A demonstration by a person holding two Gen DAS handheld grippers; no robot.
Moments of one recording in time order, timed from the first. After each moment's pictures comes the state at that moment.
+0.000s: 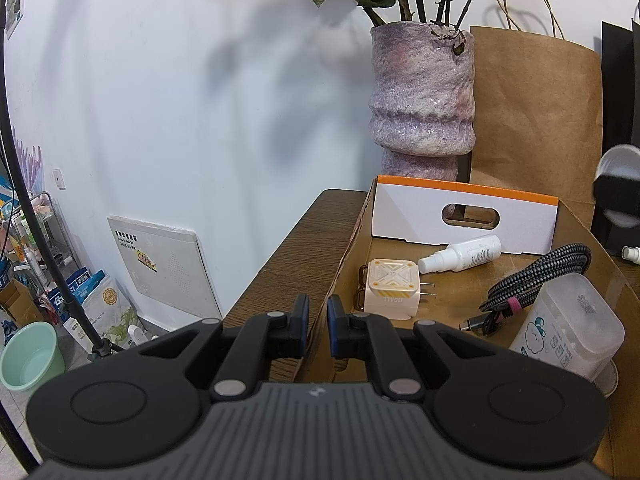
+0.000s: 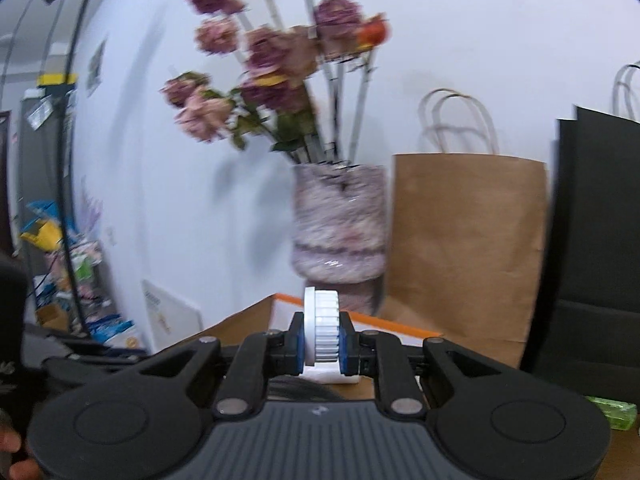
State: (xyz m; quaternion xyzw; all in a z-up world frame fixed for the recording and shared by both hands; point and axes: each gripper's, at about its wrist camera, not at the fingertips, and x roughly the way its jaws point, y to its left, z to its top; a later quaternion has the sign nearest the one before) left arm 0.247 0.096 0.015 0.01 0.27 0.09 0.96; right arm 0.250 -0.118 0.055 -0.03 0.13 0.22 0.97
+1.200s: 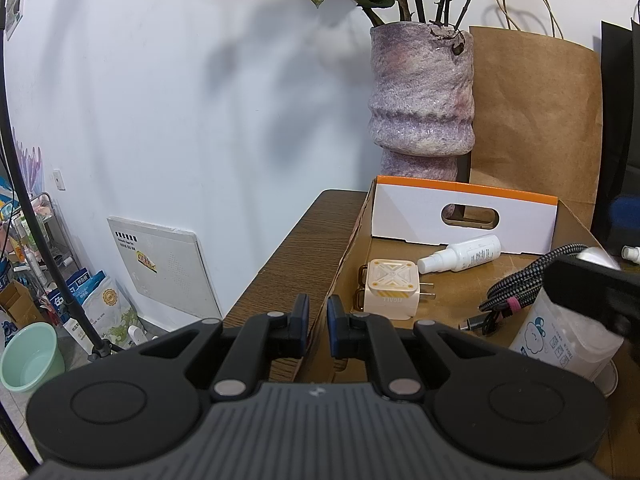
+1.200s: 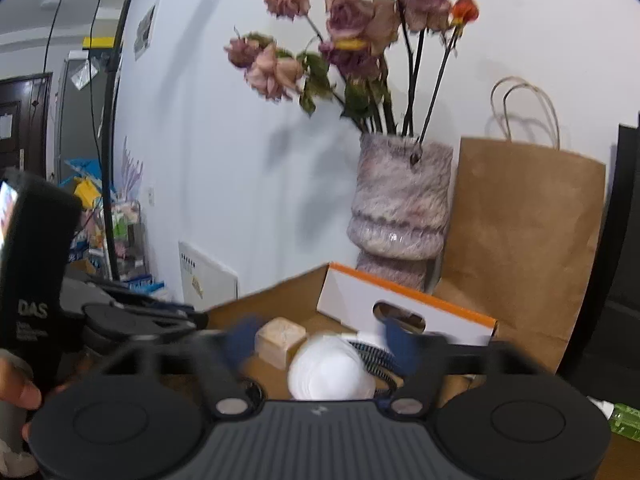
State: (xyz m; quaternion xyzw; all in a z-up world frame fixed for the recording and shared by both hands) left arm 0.247 0.097 0.015 0.01 0.27 0.09 0.96; right arm 0.239 -0.091 0.040 -0.07 0.14 0.27 0.95
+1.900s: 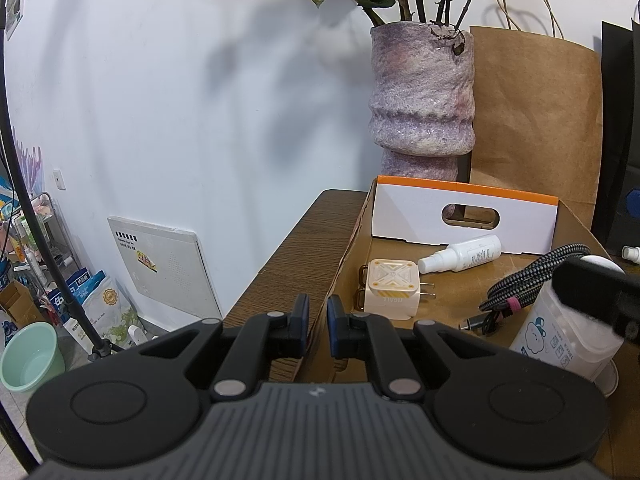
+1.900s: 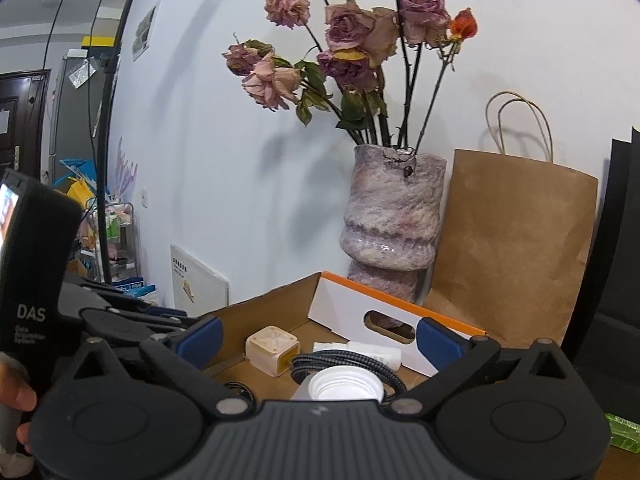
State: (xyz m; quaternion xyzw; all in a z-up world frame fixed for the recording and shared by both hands) left arm 0.247 0.096 0.015 0.01 0.27 0.09 0.96; right arm 0.240 -0.091 0.043 -0.08 0.14 0.26 0.95
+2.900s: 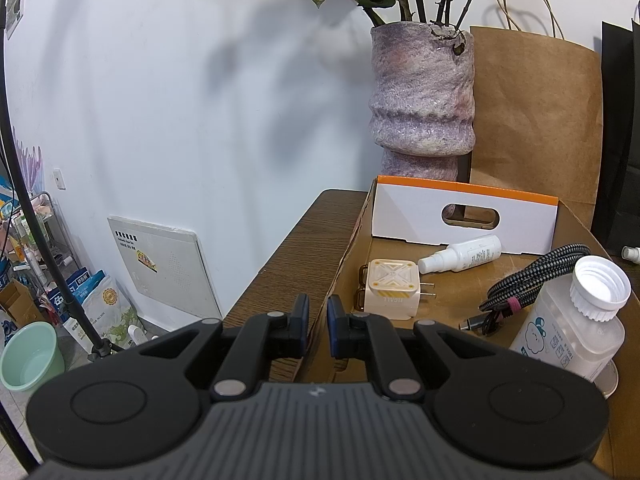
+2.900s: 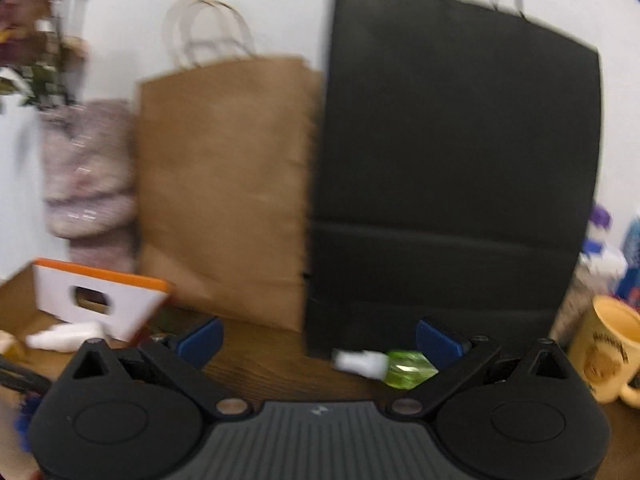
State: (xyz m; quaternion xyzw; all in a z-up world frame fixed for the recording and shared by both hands) left arm 0.247 0.096 0.015 0.01 0.27 0.09 0.96; right arm 0.332 -0.256 0.008 0.00 0.22 -0.04 0.97
